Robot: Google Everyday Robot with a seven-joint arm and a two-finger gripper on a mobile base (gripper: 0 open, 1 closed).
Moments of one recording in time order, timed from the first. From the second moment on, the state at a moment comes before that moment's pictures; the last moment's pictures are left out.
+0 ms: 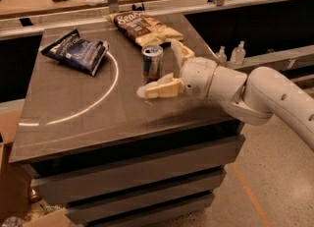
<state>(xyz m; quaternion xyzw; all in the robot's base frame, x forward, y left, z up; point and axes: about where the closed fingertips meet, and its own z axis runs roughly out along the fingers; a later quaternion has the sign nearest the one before) 0.572 0.003 0.922 -0.40 0.56 0.35 0.64</state>
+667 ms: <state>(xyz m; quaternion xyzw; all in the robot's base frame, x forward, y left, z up) 0.555 -0.018 0.915 -0.40 0.59 0.33 0.62</state>
